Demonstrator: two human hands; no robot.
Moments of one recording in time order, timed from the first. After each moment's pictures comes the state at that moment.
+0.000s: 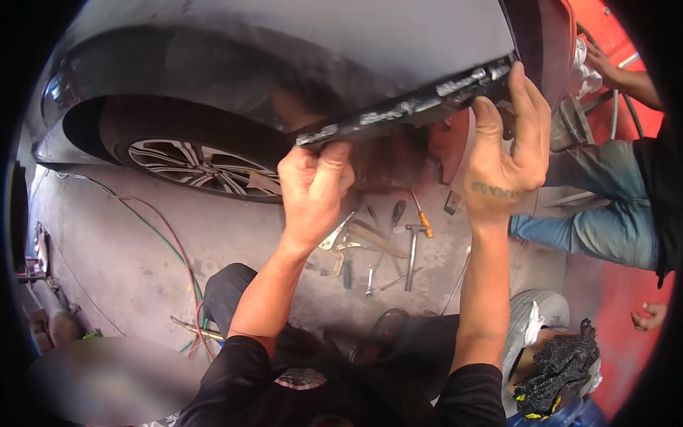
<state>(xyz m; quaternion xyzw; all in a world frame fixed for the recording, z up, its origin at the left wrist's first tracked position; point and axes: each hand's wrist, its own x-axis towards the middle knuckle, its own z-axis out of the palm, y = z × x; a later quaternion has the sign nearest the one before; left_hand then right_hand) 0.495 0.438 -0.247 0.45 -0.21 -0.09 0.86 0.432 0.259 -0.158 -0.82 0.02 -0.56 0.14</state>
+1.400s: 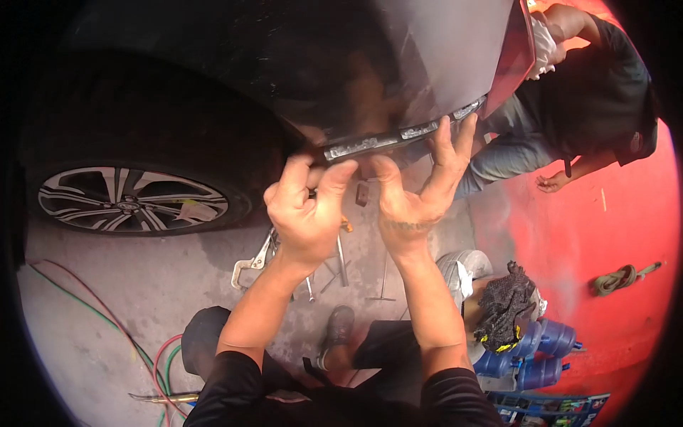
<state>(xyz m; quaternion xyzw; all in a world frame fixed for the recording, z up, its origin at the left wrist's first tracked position) 0.501 0.442 -0.258 0.45 -0.23 0.08 0.86 0.431 0.337 -0.203 -0.85 0.05 -0.52 0.07</state>
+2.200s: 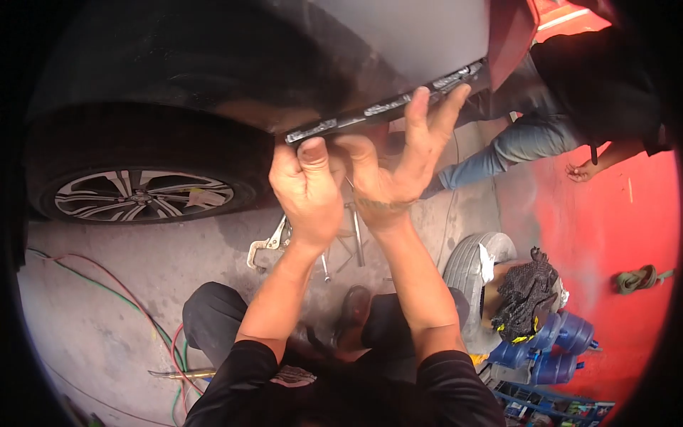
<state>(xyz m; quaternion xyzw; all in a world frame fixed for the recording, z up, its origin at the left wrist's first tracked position) 0.483 0.413 -0.248 0.37 -0.16 -0.04 0.91 0.446 0.331 -0.213 -0.83 0.02 -0.55 0.04</state>
